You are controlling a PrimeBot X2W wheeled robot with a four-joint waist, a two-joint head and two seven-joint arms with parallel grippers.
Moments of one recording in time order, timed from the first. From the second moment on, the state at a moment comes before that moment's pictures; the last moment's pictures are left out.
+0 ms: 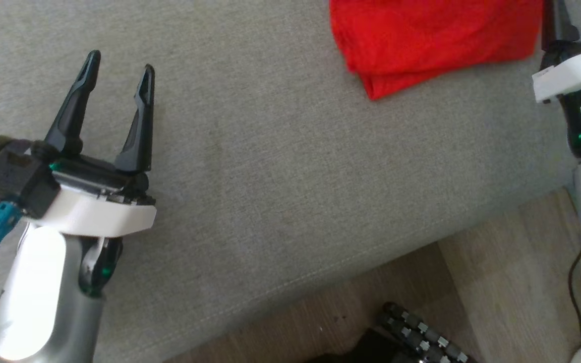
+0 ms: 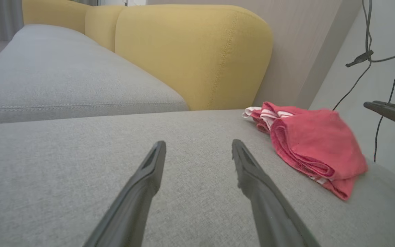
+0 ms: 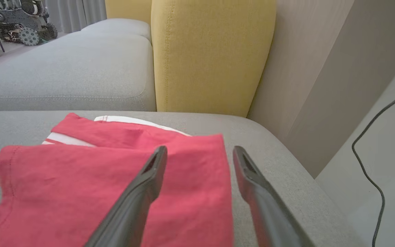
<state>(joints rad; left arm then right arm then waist) -0.33 0.23 -0.19 -0.03 -0.25 -0.13 -0.26 -0.80 -0.31 0.16 0.62 0.20 0.12 -0.13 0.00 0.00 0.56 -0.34</state>
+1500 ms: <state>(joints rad) -0.01 0.05 -0.14 0.02 -0.27 -0.13 -0.26 -0.15 -0.06 0.13 0.23 0.14 0.12 -0.25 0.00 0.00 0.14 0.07</state>
